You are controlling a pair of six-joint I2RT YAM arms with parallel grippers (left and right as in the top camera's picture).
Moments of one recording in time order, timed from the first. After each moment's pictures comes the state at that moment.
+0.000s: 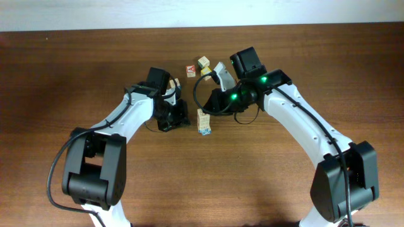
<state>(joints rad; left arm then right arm) -0.26 1.94 1.28 -0.70 0.50 -0.49 0.40 1.82 1.48 -0.80 -0.65 0.26</state>
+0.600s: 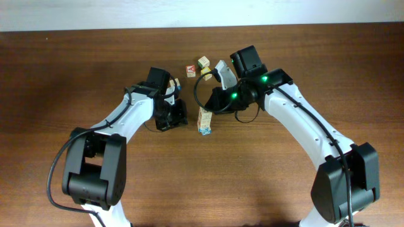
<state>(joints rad) -0.26 1.94 1.28 -0.69 0.44 -0.49 0.40 1.82 1.48 -0.81 -0.59 0.26</state>
